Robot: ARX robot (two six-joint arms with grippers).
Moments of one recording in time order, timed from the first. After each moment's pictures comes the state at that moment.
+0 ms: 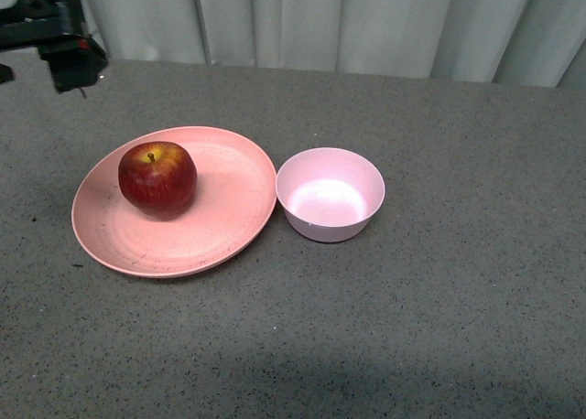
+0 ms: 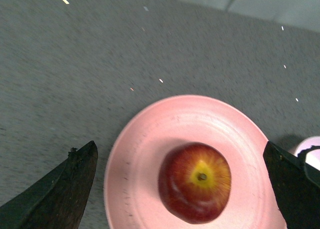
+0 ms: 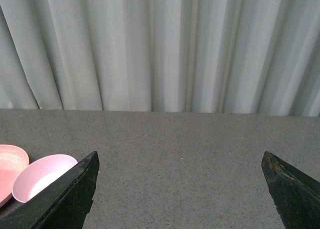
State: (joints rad) left arm -0.06 1.71 0.76 0.42 0.05 -0.15; right arm 0.00 0.00 0.01 0.00 0.00 0.00
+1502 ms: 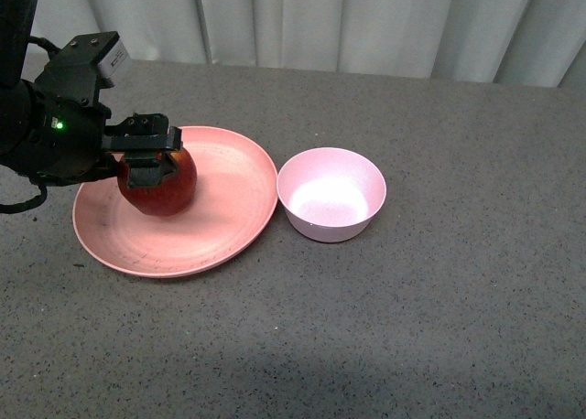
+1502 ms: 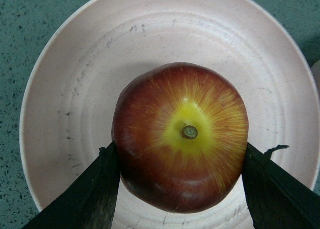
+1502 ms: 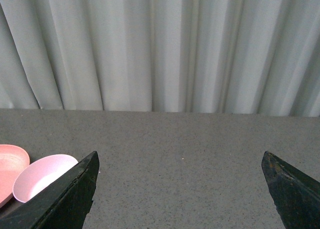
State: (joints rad) left arm -0.15 1.96 0.92 0.20 0.13 -0.06; right arm 0.00 0.00 0.01 0.00 0.00 0.00
